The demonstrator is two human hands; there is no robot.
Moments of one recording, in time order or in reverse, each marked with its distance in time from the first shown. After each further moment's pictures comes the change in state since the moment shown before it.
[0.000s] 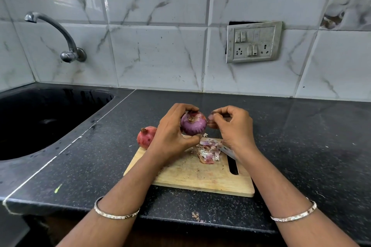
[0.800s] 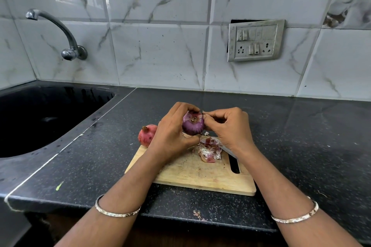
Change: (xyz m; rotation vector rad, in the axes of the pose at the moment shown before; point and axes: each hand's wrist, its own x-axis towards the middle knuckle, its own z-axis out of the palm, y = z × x) left_hand 0.000 -0.002 -0.001 0.052 -0.035 0.014; right_hand -0.008 -0.007 0.000 -0.166 -0.123 -0.232
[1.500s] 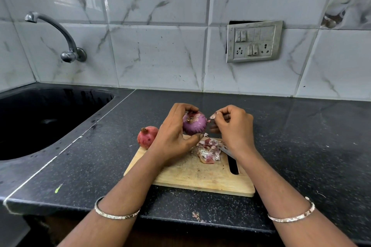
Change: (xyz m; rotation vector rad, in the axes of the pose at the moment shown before) left_hand 0.001 -0.002 0.006 -0.022 0.001 -0.013; right_hand 0.007 0.018 0.002 -0.133 0.139 0.124
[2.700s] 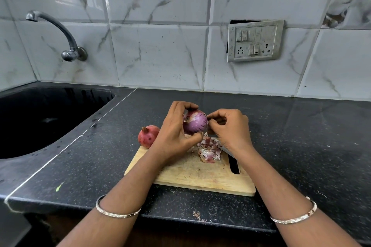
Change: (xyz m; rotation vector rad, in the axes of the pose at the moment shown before) left_hand 0.001 0.009 -0.002 -0.043 0.032 -0.027; right_hand -0.002 -0.003 0.002 0.028 -0.115 -0.026
